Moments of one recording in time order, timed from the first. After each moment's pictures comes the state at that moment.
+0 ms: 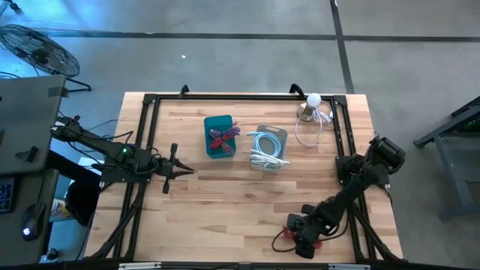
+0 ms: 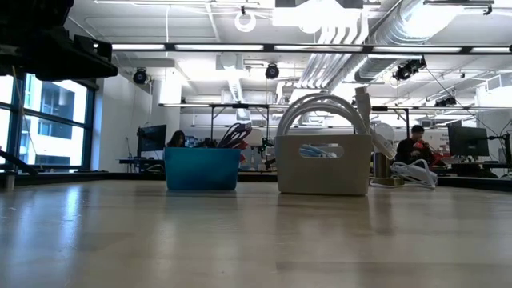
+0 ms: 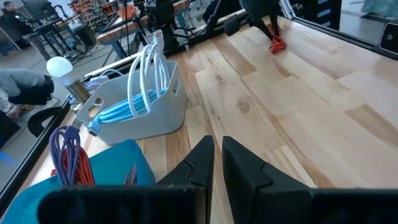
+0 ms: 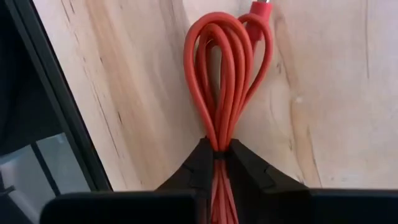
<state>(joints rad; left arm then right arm) -0.38 0.42 0.17 0.03 -0.30 0.26 0.80 1.80 0.97 -0.43 -0.07 1.15</state>
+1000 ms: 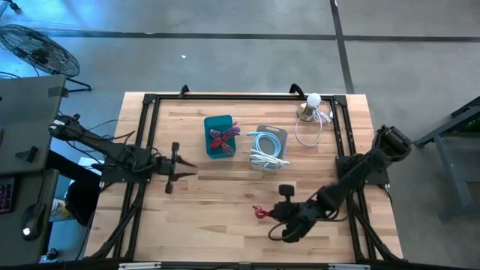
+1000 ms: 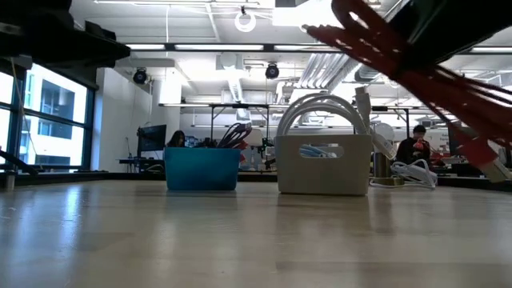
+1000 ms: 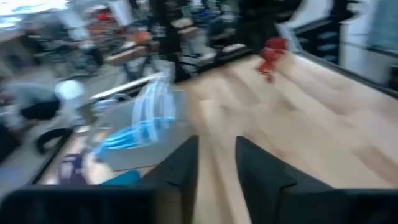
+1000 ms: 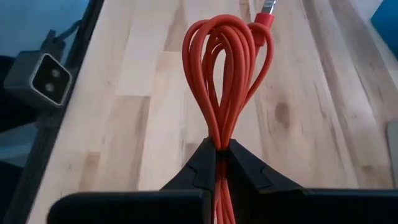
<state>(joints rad) -0.38 0.50 0.18 0.22 -0.29 0.26 0.68 1.61 0.97 -0.20 0.46 0.51</state>
